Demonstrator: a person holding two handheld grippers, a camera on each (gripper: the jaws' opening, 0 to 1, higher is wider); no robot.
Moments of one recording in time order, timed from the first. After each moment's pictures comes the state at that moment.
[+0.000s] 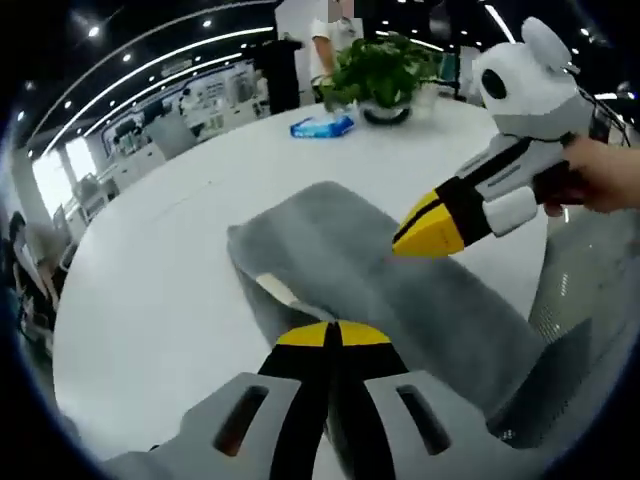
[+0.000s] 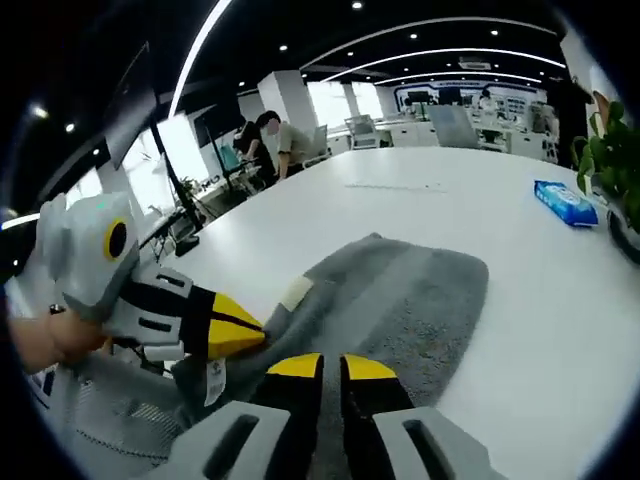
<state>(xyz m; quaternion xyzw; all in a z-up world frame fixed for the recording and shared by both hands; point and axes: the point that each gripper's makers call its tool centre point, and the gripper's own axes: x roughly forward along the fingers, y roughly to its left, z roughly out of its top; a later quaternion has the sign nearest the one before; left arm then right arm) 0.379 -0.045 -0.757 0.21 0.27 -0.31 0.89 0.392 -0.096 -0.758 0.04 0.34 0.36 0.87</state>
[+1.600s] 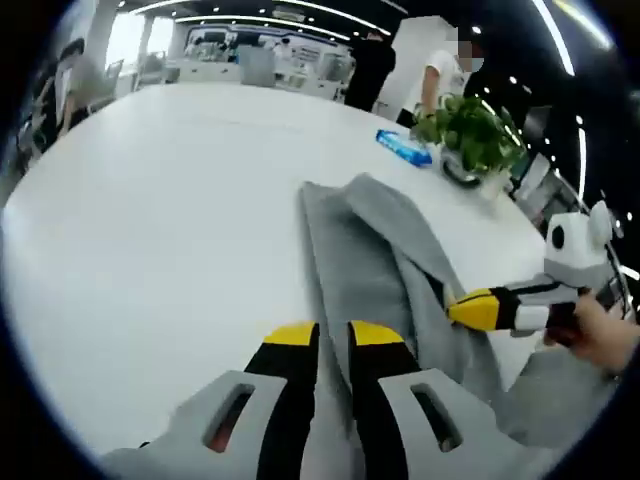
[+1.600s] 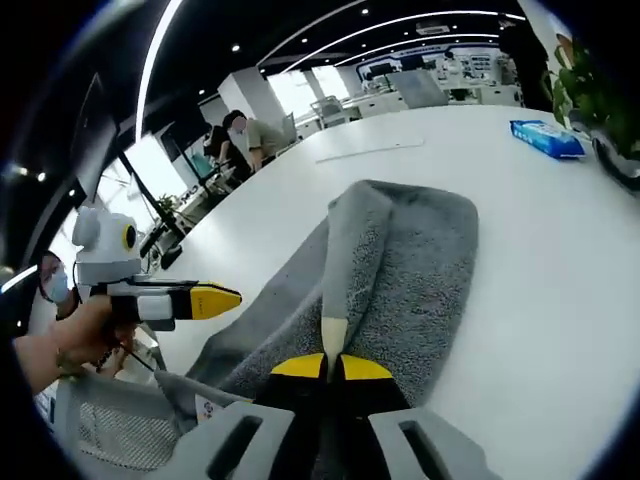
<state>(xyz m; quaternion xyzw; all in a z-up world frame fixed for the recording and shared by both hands) 0.404 0.012 -0.795 -0.19 0.38 -0.19 0.89 0.386 -0.107 -0.801 0.09 0.40 0.31 0.86</state>
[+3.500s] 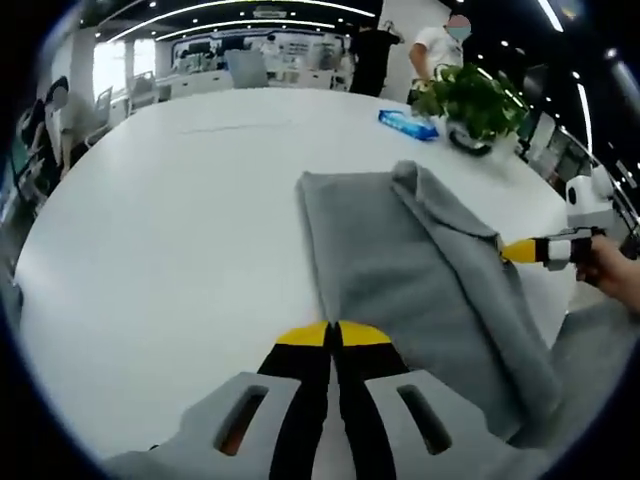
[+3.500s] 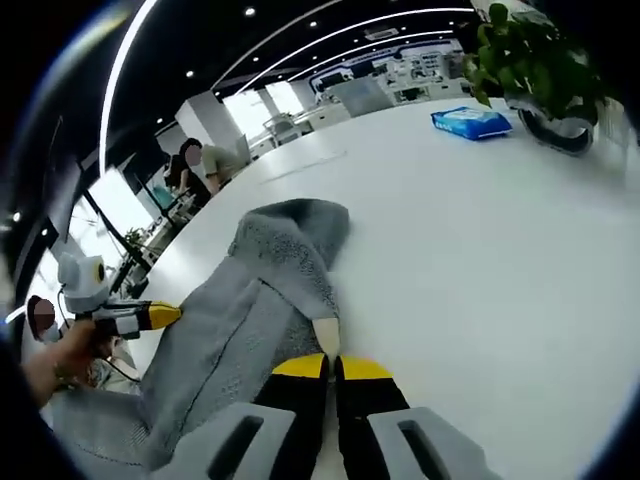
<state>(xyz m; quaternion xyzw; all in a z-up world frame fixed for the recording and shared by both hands) 0.405 0.038 -0.796 -0.01 0.37 -0.17 0.91 0.402 -0.207 -0.810 0.12 0.40 0.22 0.88</state>
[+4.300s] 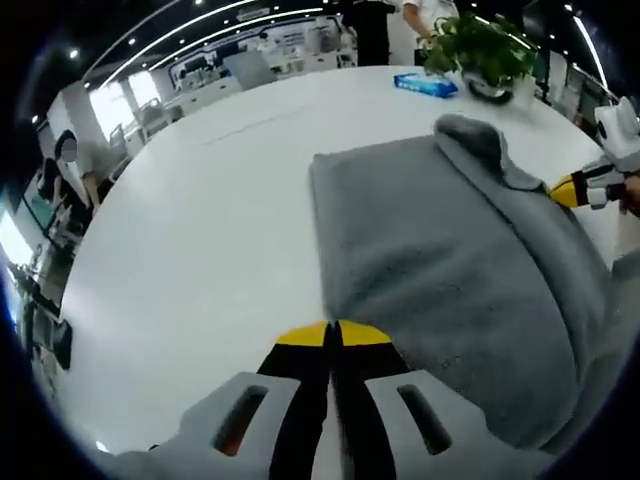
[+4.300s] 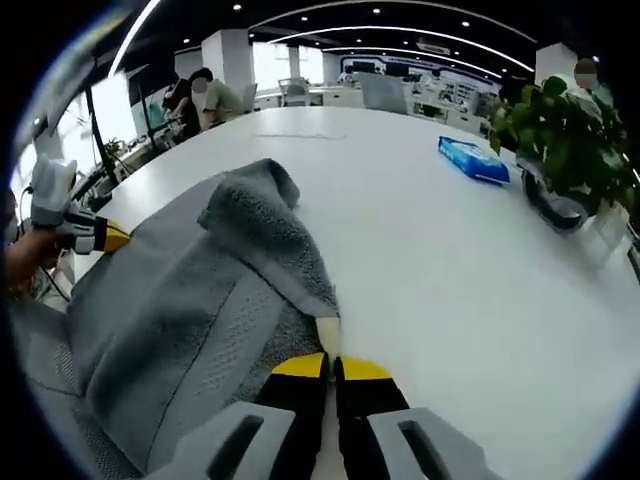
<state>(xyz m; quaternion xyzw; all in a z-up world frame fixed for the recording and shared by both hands) 0.403 0.080 -0.809 0.10 0.40 -0.10 0.91 0.404 -0.252 -0.819 -0.07 0.41 0.19 0.89</state>
